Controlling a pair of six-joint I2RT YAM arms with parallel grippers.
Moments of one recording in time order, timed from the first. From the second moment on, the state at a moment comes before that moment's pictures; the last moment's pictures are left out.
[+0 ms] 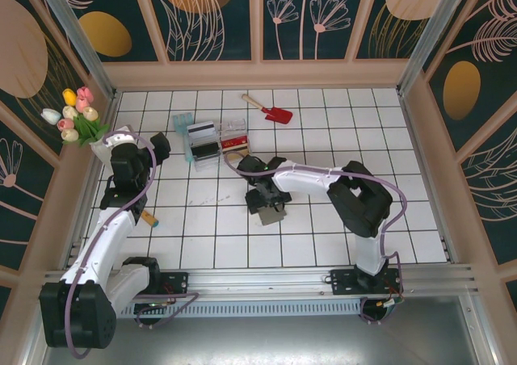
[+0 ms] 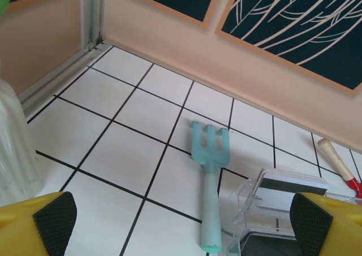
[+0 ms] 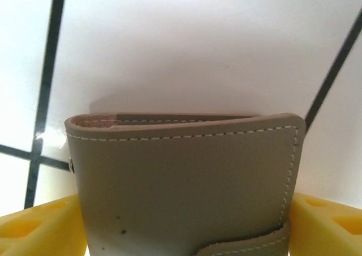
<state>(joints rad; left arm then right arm) -0.05 0.97 0.60 0.04 -0.18 -0.43 0.92 1.92 1.28 -0.79 0.10 0.54</state>
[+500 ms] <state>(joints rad) -0.04 1.12 0.66 0.00 0.14 -0.45 0.78 1.97 1.36 -0.71 0.13 0.74</state>
